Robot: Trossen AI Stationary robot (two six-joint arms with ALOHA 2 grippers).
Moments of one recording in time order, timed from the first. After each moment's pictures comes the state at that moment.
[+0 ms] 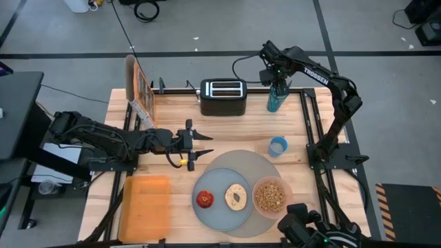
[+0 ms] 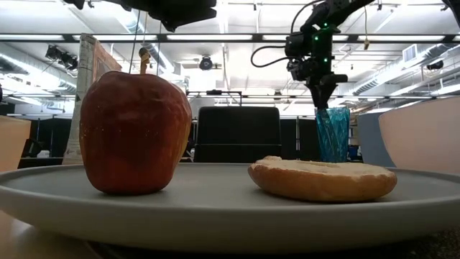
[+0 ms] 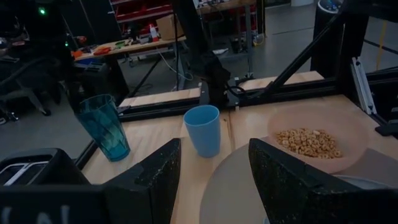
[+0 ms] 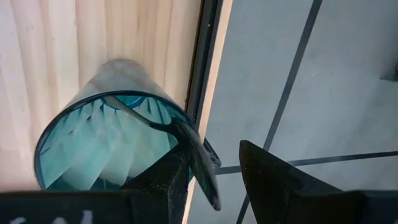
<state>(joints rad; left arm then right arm) -0.15 1.22 0.72 0.37 -0.28 0.14 -0.84 1.72 1.64 -1.20 0.27 -1.02</state>
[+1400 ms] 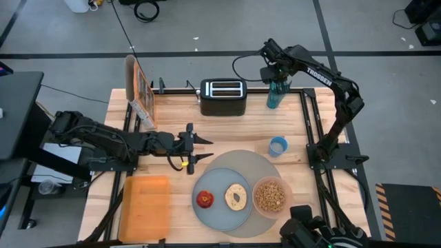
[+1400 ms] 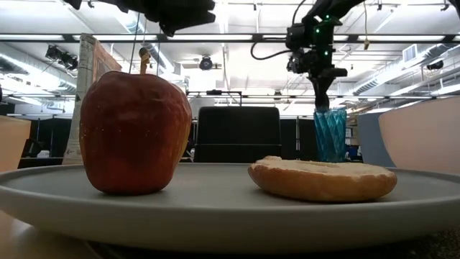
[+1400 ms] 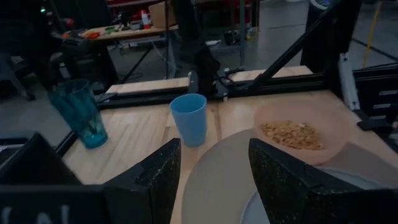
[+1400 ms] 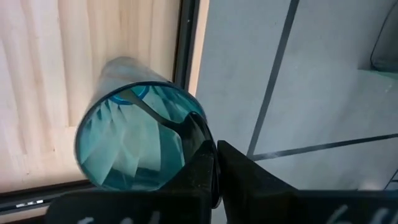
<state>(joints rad) -0.19 1.23 0.72 0.33 -0.28 0.07 -0.82 1.69 1.67 -1.22 0.32 -0.99</state>
